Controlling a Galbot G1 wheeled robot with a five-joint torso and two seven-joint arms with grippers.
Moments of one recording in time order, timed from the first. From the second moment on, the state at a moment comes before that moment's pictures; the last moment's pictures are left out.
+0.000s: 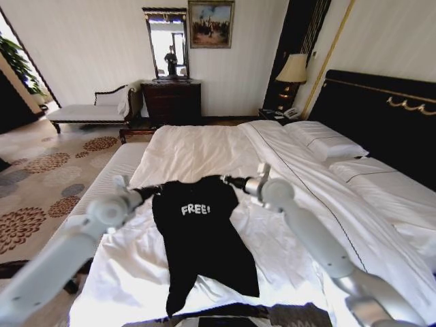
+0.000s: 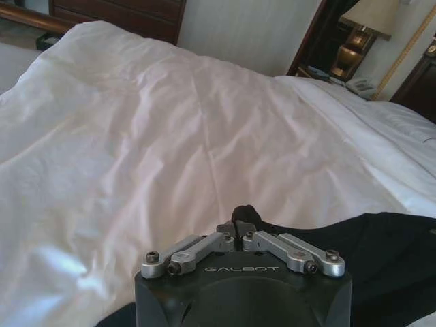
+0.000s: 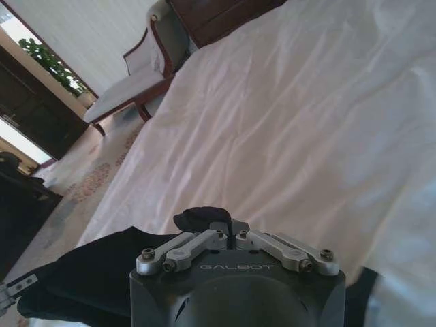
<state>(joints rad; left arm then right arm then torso) 0.85 -0.74 -0.12 -1.90 -1.36 0.47 -0.44 -0.66 1.06 0.02 1.77 1.45 -0.62 0.50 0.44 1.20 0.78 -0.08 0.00</state>
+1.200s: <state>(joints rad) 0.22 -1.22 0.09 -0.87 -1.08 0.35 -0.30 -0.28 1.44 0.00 0.82 0.93 -0.34 0.23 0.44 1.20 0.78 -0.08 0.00</state>
